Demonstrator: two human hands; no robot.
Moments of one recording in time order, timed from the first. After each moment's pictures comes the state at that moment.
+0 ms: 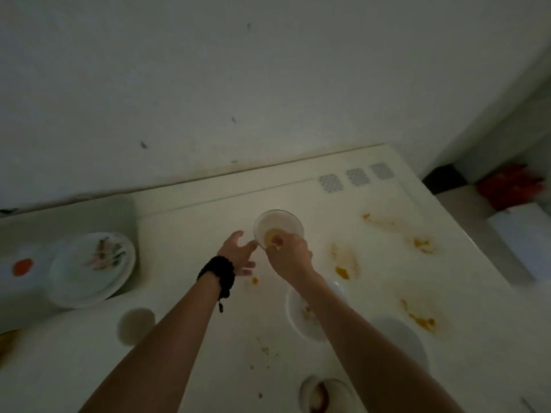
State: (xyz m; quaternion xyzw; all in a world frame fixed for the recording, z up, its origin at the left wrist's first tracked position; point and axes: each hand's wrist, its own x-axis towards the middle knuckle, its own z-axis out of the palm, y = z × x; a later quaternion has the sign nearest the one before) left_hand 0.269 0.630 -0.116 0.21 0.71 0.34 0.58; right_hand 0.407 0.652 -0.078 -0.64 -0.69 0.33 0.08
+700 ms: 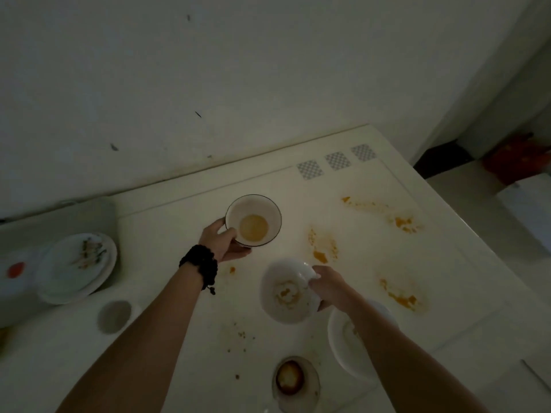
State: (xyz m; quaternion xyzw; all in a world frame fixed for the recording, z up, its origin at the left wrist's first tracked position) left_hand 0.317 0.625 -0.079 0.15 0.69 0.43 0.56; right_hand 0.570 0.636 -0.127 -0.68 -0.51 0.53 -0.02
